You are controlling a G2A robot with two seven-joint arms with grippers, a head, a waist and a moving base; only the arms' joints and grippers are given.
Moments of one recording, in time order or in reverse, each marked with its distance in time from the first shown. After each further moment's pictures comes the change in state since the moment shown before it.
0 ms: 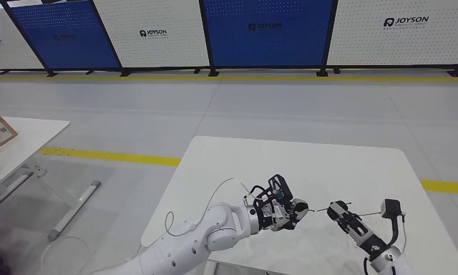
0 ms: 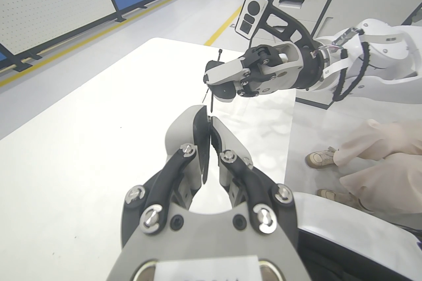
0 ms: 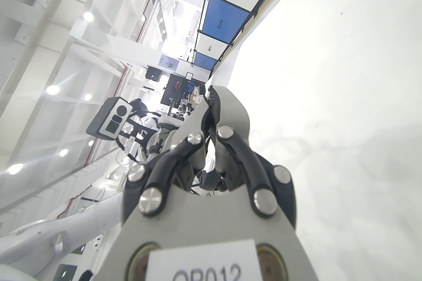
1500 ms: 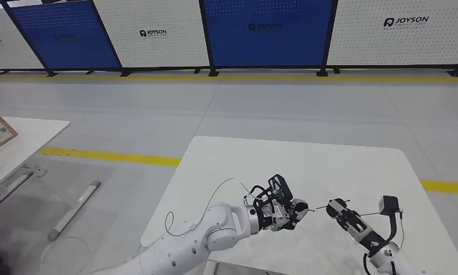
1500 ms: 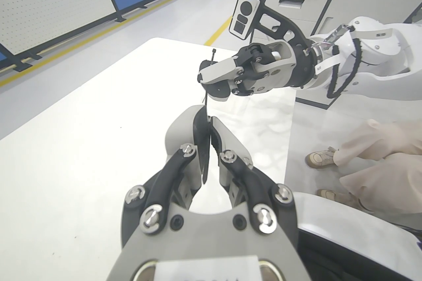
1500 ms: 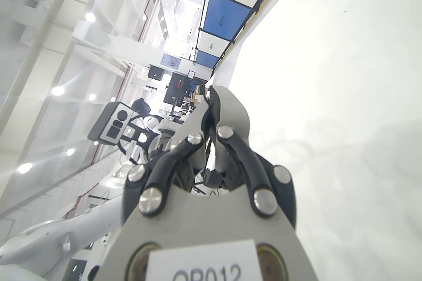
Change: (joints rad) left arm 0.000 0.000 0.000 0.000 0.000 0.000 0.000; right arm 0.043 0.019 -0.036 0.028 0.042 0.011 -0.001
